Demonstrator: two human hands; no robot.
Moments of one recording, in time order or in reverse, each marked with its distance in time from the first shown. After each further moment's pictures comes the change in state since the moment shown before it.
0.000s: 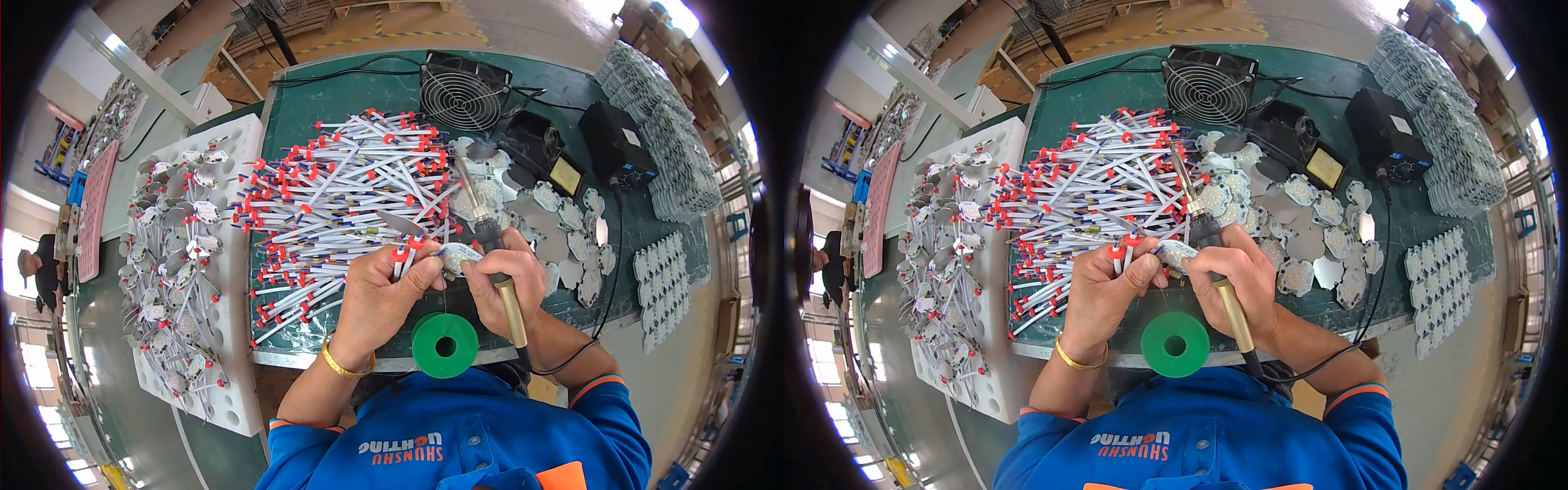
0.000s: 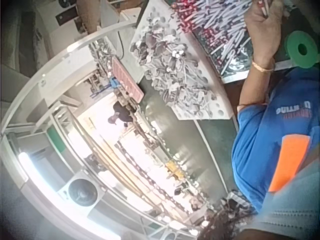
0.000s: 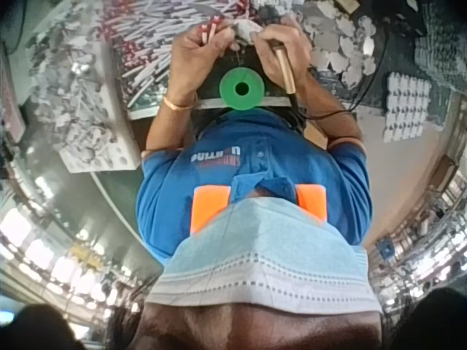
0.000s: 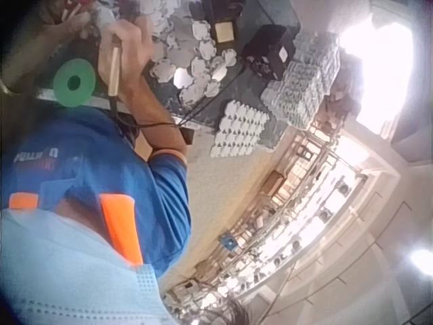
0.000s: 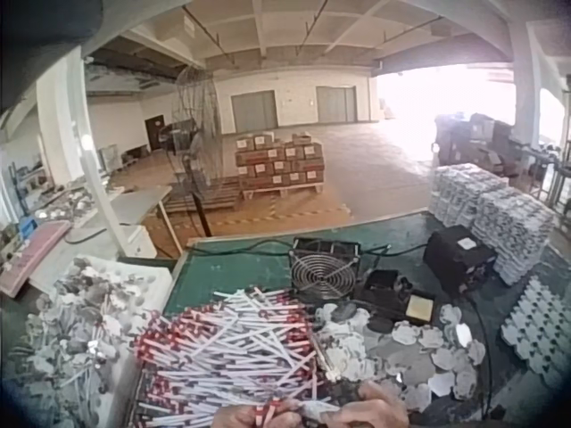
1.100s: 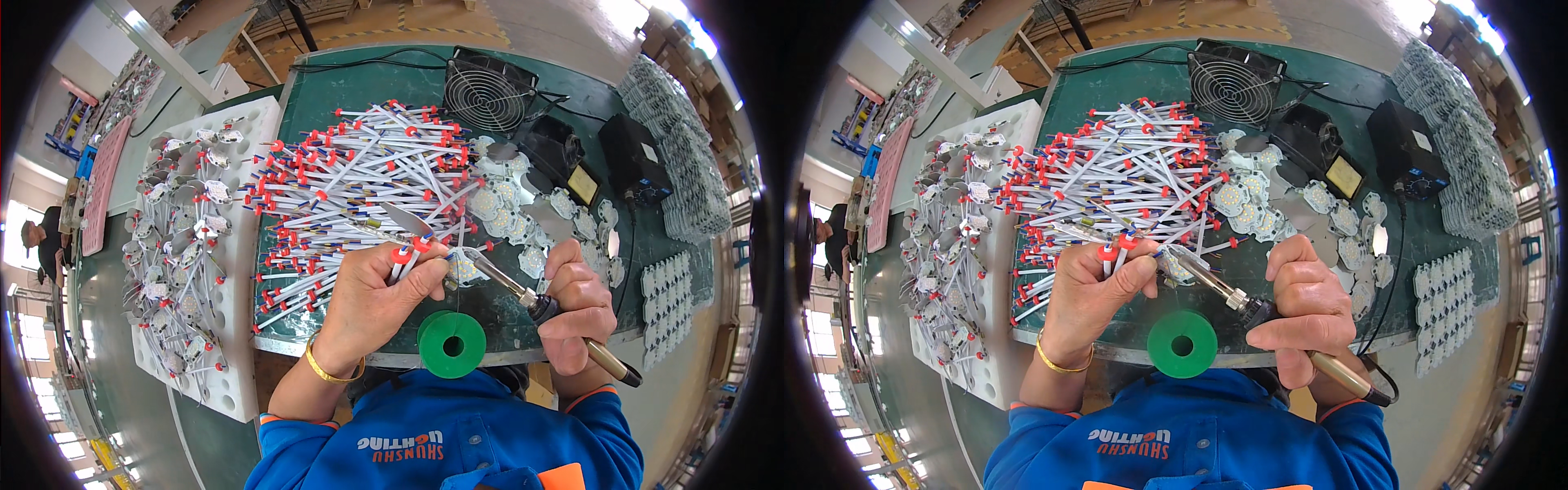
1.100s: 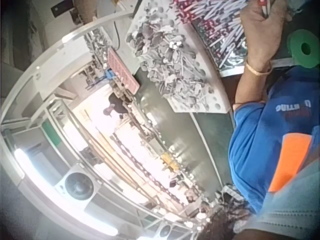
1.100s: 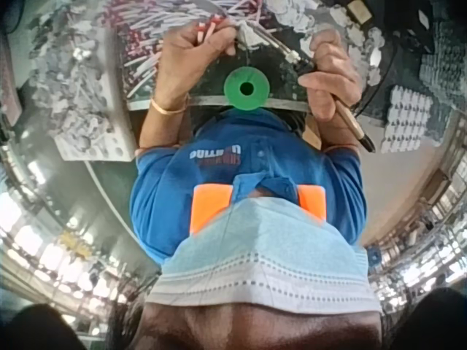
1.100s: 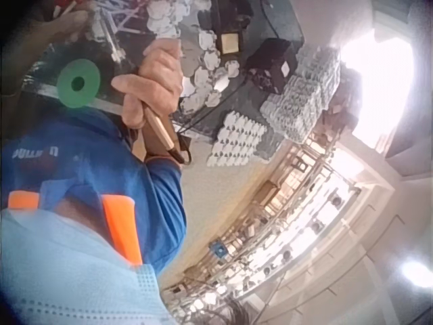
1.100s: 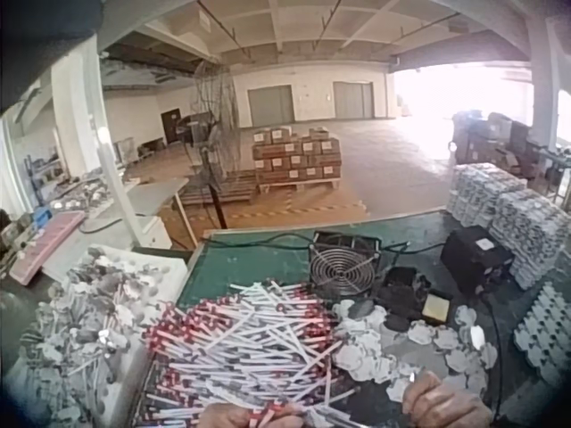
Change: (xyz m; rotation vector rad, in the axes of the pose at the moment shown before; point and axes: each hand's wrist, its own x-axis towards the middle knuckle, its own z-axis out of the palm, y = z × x) left_hand -0.010 0.025 -0.009 0.099 0.000 -0.012; right_hand 0.013 -0.007 -0.046 0.421 -0.077 -0.152
